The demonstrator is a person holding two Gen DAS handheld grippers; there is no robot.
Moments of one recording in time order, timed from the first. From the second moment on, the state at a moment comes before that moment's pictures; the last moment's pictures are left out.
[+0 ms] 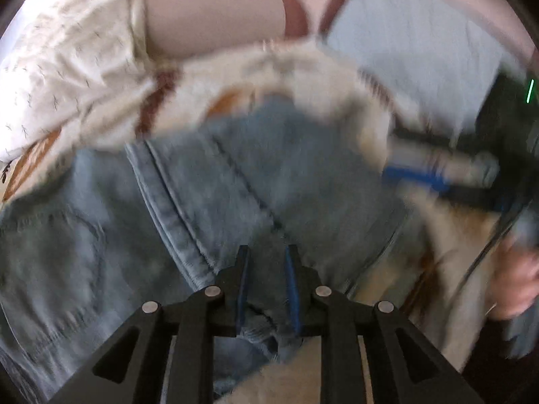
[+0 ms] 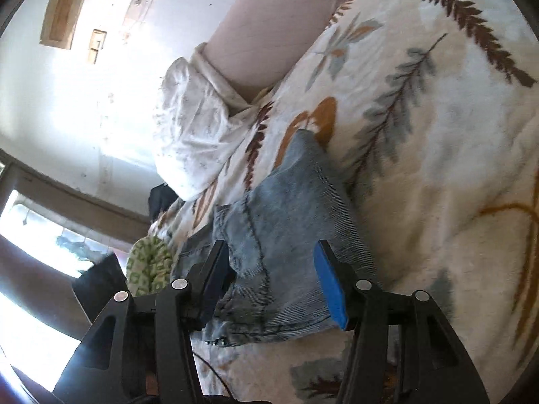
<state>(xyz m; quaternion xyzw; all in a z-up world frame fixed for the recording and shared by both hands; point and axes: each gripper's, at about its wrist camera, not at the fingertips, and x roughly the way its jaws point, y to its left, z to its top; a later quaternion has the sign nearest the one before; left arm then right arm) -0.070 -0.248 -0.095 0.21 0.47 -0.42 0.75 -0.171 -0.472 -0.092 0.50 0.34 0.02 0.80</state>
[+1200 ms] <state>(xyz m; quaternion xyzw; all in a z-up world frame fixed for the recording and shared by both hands) -0.035 0.034 -0.085 -0.09 0.46 -0.03 0.88 -0.134 -0.345 -0.104 0.21 0.45 -0.01 0.87</state>
